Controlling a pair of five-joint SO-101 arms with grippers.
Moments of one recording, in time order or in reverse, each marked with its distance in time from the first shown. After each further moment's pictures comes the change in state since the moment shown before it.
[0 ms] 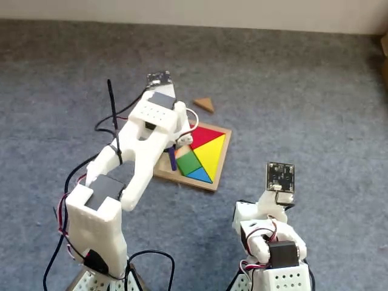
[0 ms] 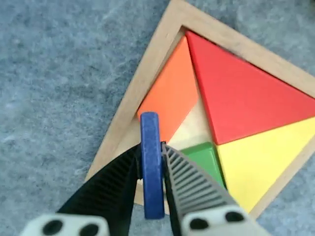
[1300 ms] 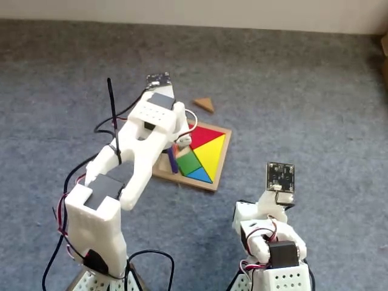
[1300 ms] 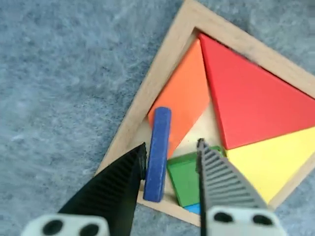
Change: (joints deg) left arm -1.1 0.0 0.4 0.2 0.3; right arm 0.0 0.0 0.0 0.0 0.0
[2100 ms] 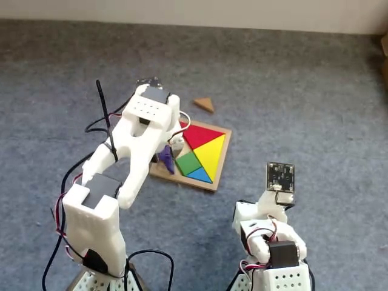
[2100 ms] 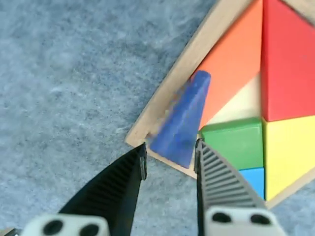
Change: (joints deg) left arm -1.6 0.0 -3.6 13.6 2.4; right arm 0.0 0.0 0.0 0.0 0.0
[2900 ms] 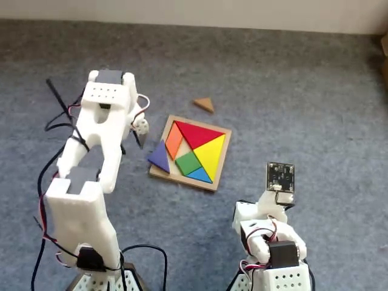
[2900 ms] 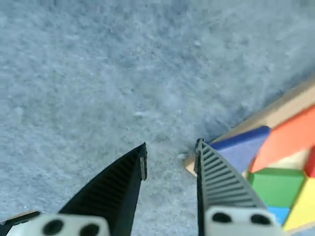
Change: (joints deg) left arm -14.7 3.8 -9.6 8.7 -1.8; right arm 0.0 0.0 0.0 0.0 0.0
